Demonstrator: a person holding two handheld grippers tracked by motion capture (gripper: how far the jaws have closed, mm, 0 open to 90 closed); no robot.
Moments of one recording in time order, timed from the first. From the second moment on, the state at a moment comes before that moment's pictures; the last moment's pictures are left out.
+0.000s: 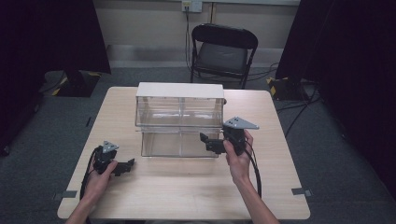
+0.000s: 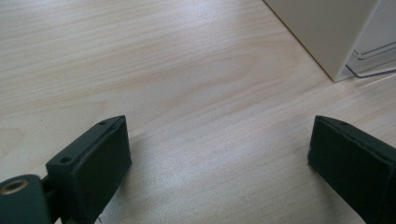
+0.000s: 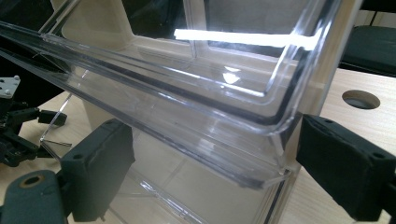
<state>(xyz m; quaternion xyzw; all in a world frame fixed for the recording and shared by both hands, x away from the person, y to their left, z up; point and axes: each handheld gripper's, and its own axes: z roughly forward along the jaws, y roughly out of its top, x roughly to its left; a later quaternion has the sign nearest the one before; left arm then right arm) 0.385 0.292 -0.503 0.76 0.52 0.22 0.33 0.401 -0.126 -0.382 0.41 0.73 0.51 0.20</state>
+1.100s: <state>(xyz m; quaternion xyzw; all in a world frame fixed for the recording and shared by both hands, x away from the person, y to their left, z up) 0.385 0.293 -0.503 0.76 0.52 0.22 0.33 0.401 -0.126 -0.382 0.41 0.72 0.52 0.20</state>
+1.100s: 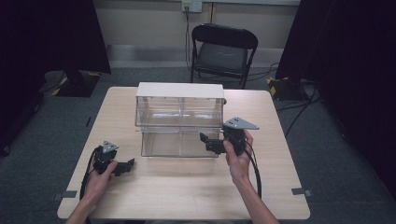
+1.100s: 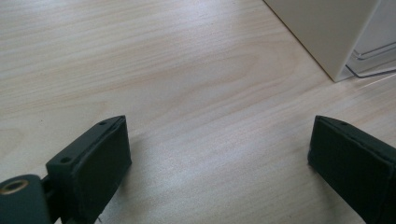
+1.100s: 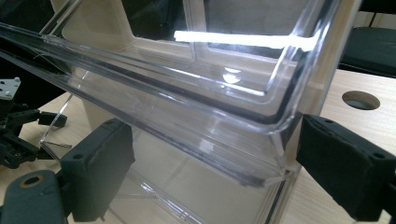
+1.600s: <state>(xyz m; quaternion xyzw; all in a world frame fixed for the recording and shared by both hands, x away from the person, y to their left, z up) 0.385 0.293 -0.503 0.76 0.52 0.22 0.33 0.401 -0.126 -0.383 0.41 0.72 0.52 0.20</state>
